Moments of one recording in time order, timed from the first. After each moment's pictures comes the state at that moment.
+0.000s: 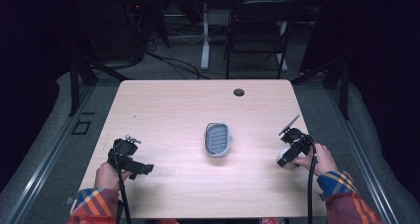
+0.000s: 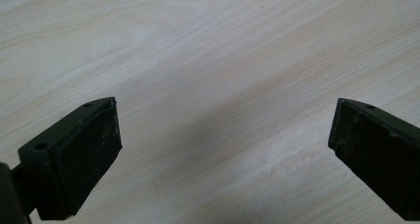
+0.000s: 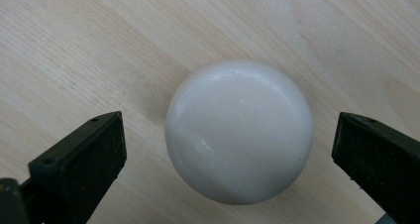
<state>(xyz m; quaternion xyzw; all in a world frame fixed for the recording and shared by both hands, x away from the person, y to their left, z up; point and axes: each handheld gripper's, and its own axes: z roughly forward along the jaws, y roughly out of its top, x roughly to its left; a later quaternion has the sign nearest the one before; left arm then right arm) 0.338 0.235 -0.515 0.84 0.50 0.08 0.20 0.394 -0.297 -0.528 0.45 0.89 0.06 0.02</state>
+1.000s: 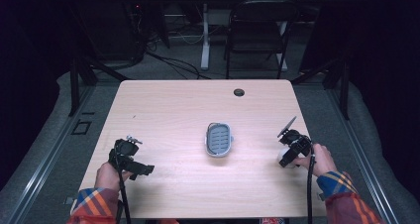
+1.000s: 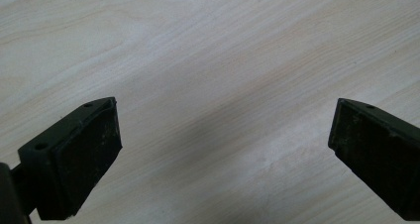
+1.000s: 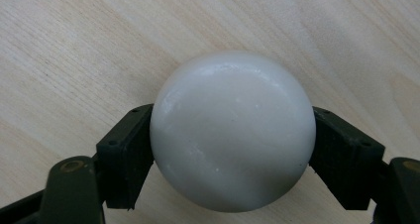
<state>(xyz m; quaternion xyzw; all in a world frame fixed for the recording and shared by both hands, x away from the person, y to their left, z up) 0.338 0.233 -0.517 0.84 0.50 0.07 0.20 0.397 -0.295 -0.537 0.44 0.90 0.03 0.03</state>
